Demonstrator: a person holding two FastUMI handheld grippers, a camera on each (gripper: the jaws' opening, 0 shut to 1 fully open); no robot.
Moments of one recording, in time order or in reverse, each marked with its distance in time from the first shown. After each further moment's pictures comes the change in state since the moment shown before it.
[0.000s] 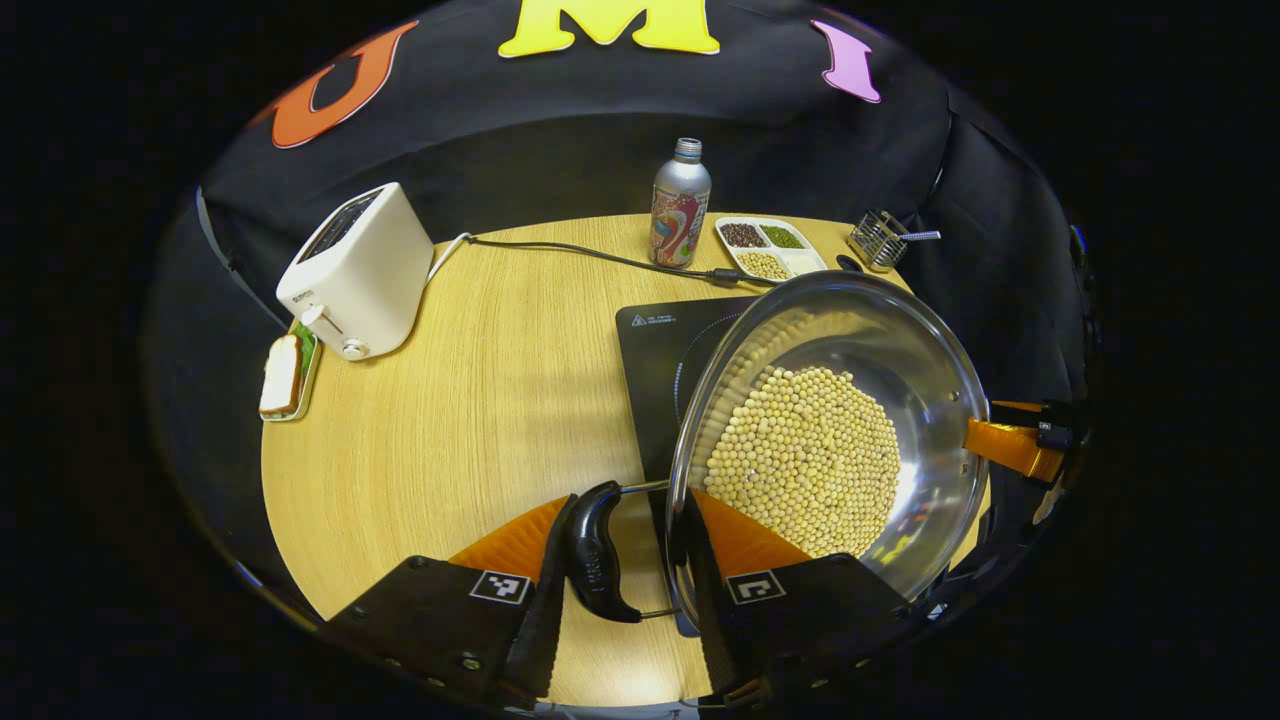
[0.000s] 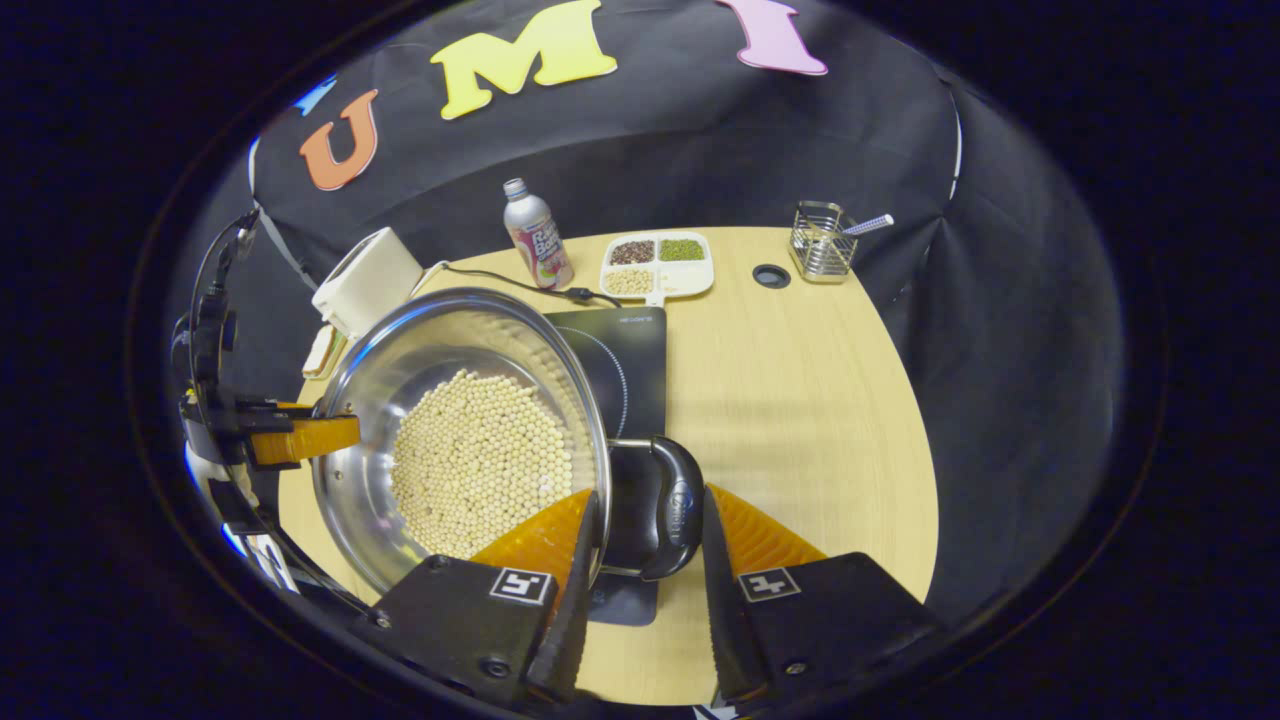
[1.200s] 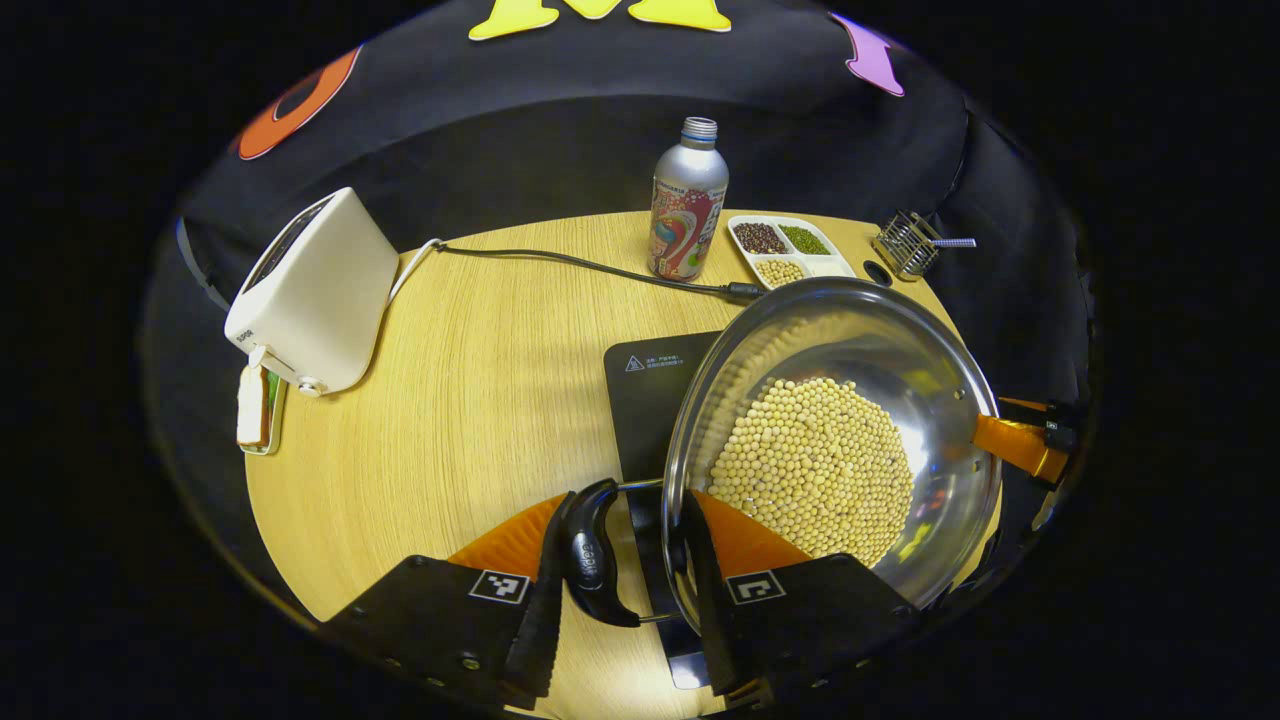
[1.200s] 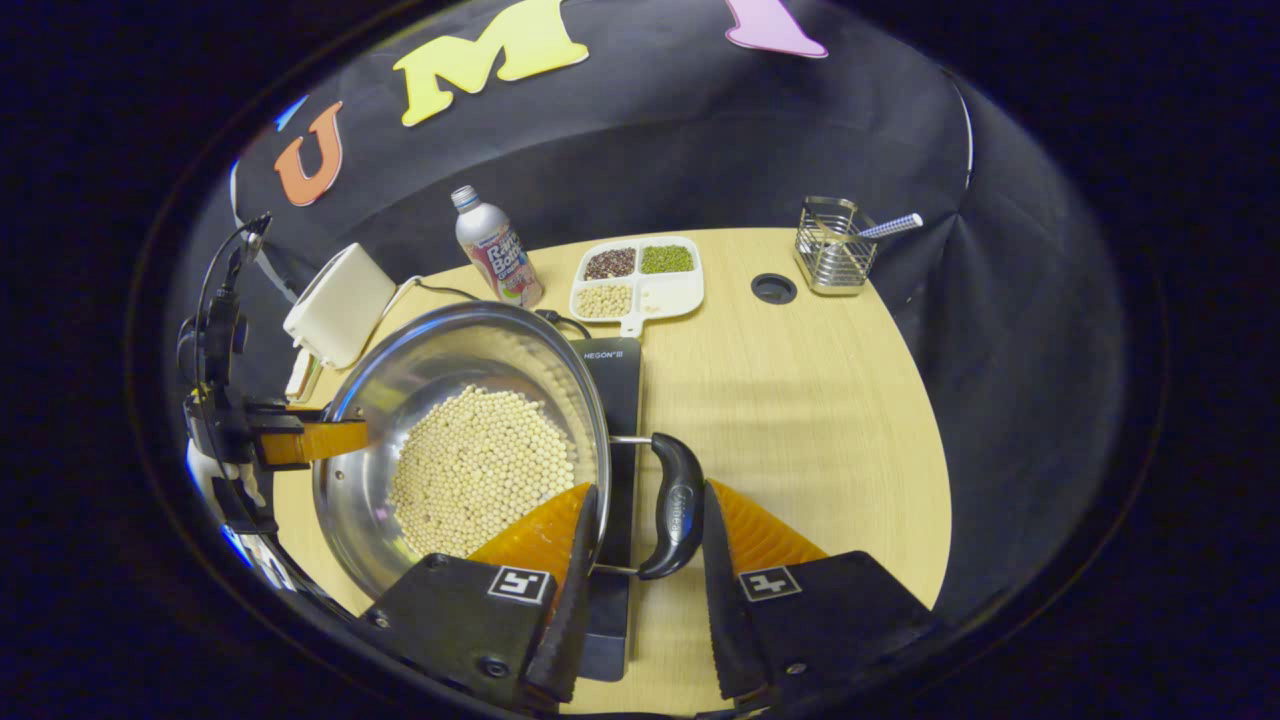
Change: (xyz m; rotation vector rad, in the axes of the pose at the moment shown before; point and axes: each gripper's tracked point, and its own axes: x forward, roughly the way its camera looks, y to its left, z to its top) left arm 0.023 -0.011 0.002 -0.005 0.039 0.001; right arm -0.003 -0.014 0.027 0.013 -0.008 0.017
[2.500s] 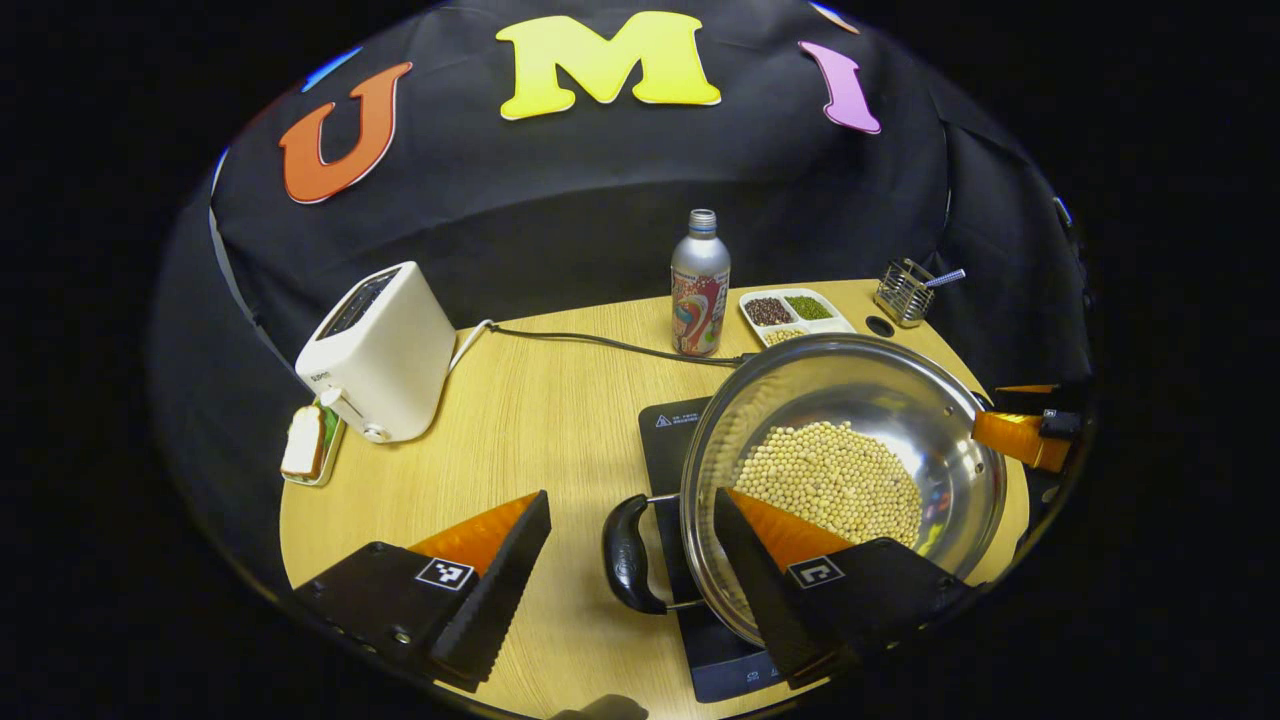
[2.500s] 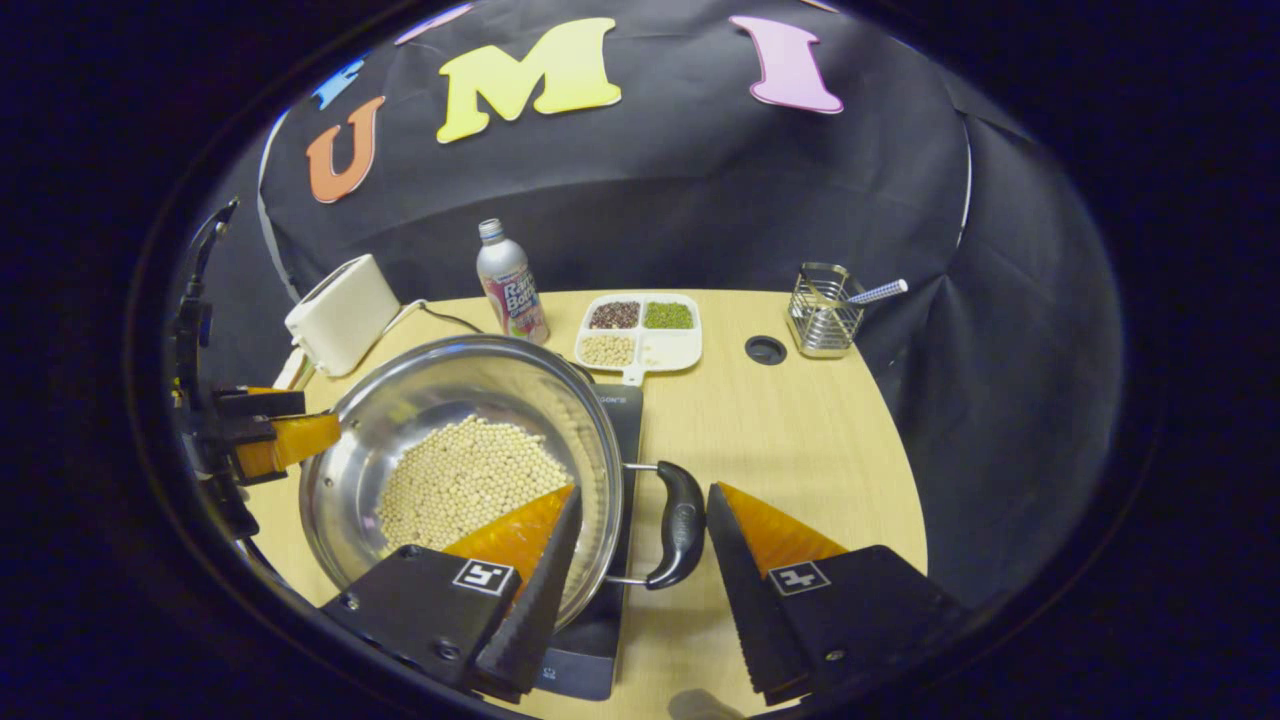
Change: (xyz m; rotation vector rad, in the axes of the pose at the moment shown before) left arm -0.053 0.014 0.020 0.038 -0.295 0.118; right arm -0.005 0.004 0.019 -0.085 -0.182 -0.056
